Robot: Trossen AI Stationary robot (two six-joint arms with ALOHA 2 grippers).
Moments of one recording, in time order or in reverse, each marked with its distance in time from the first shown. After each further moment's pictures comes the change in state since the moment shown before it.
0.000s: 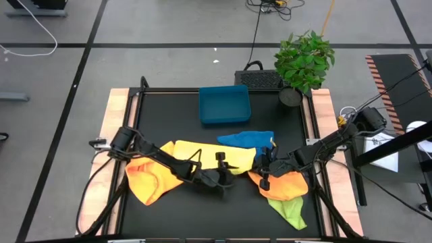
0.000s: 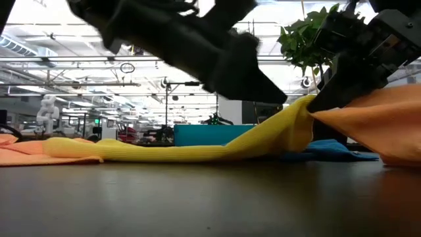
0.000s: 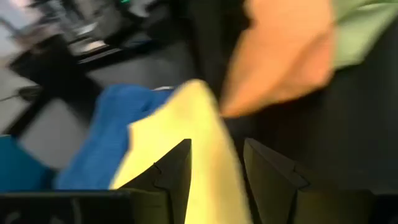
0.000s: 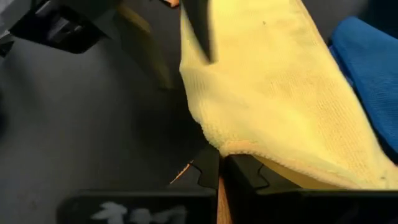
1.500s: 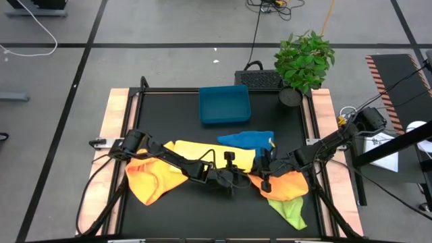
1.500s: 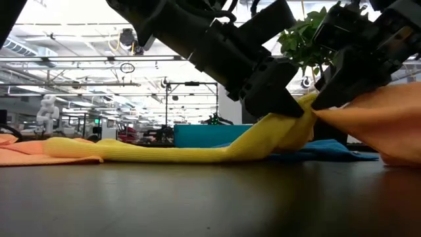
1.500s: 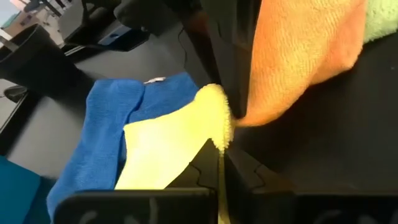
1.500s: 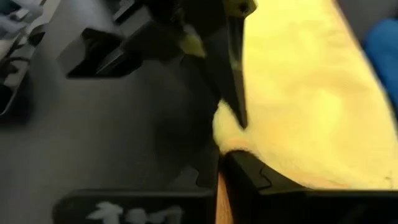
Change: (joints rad) left arm 0.035 0.105 0.205 -0.234 0.028 0.041; right arm 0.001 0.000 0.001 0.021 -0.092 -0.045
